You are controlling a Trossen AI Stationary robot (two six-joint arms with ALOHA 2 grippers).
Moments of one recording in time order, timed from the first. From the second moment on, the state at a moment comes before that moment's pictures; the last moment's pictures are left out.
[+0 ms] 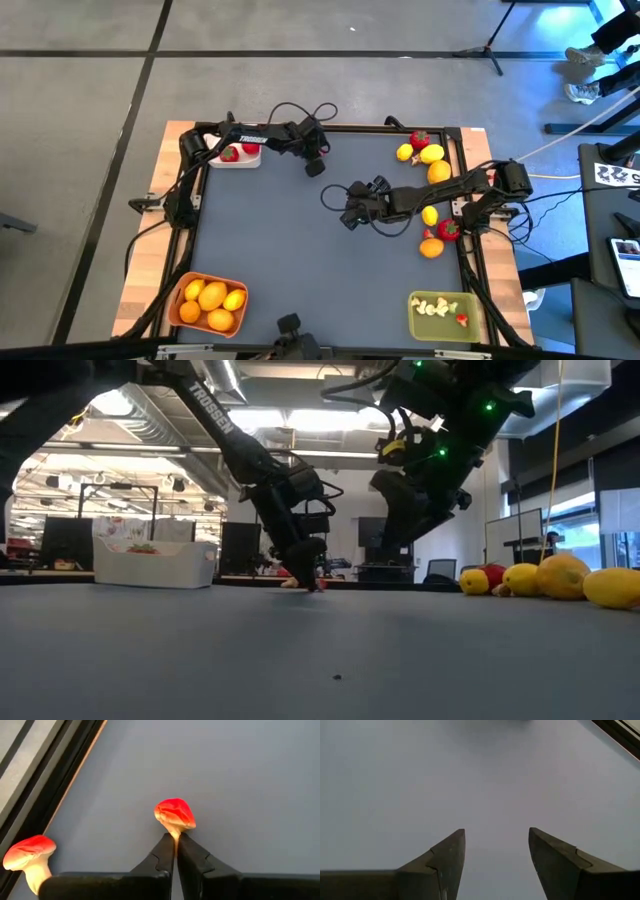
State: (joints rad) left arm 0.56 2.10 1.34 -0.23 -0.03 0.18; right arm 0.08 1.67 1.00 -0.41 0.56 0.62
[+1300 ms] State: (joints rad) left arm -0.04 1.73 1.33 -0.39 -0.09 0.11; right arm 0.48 1.50 1.00 -0.38 0.78 0.43
